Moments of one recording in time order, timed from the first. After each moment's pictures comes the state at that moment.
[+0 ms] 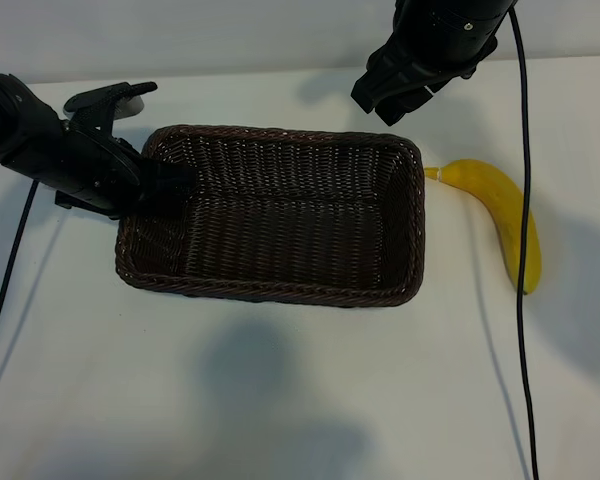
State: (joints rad) left arm -0.10 1.90 -1.08 -0.63 0.50 0.42; right arm 0.52 1.90 -1.83 0.06 1.22 -0.18
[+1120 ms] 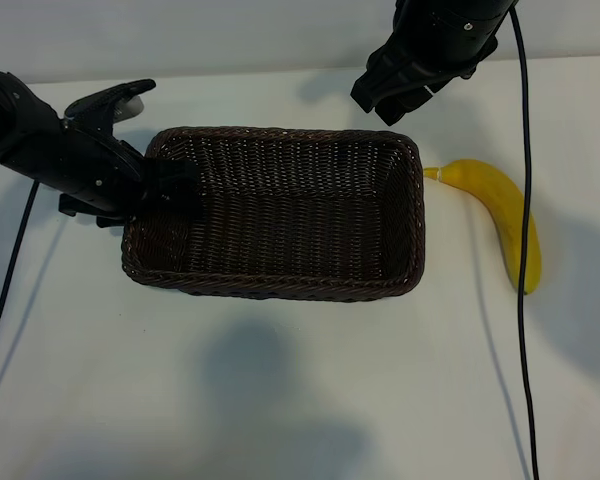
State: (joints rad) left arm -0.10 1.90 -1.08 -0.65 0.56 0.37; right arm 0.52 1.90 -1.83 0.06 1.22 -0.18
